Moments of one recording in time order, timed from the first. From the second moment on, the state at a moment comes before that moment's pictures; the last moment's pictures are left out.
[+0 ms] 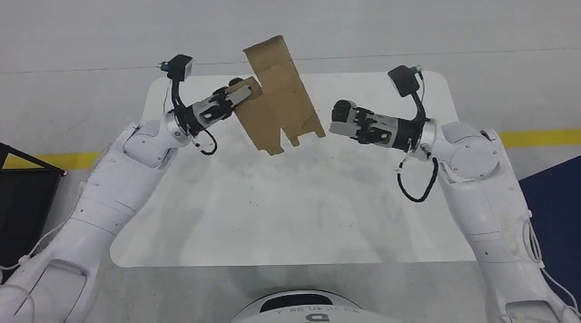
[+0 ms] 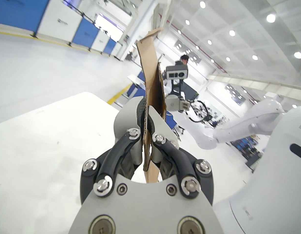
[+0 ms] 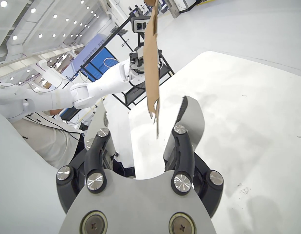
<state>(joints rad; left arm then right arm) 0.96 -1.00 -0.92 -1.22 -0.09 -1.01 -0.29 -1.26 -1.12 1.40 -1.71 0.07 -0.57 1.00</state>
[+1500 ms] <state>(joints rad) 0.96 -1.23 -0.84 -1.00 -0.24 -1.01 0.02 -1.20 -1.09 1.36 -1.83 -0.55 -0.59 0.62</state>
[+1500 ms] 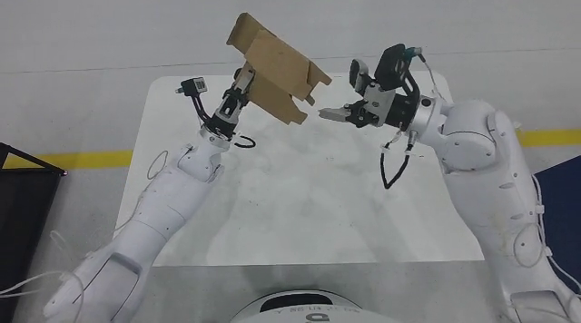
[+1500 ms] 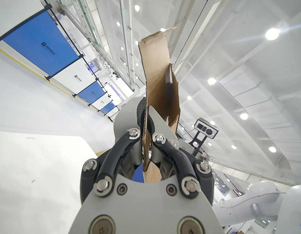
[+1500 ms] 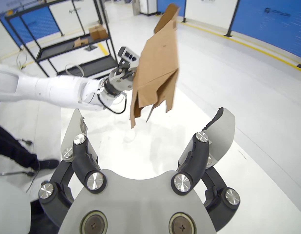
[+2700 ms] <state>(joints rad) 1.04 -1.30 -1.06 -1.04 -0.49 -1.01 -0.50 -1.21 -1.08 1.34 -1.84 -0.49 -0.65 0.58</state>
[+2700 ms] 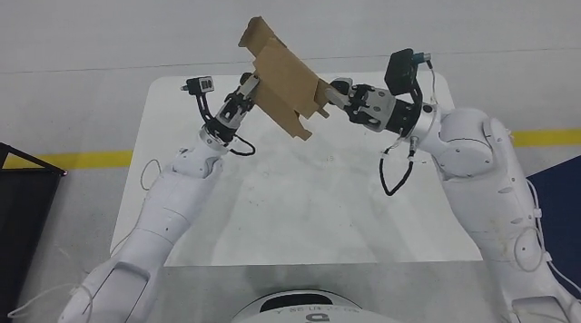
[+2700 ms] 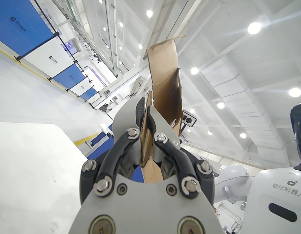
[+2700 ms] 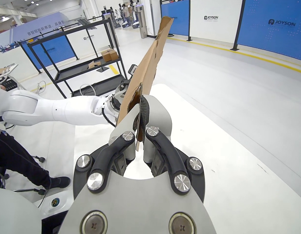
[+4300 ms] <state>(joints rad) 1.07 -1.18 -1.07 -1.10 -0.70 -0.81 -1.01 -1.22 -1.04 1.32 -1.92 -0.48 -0.65 0.72</state>
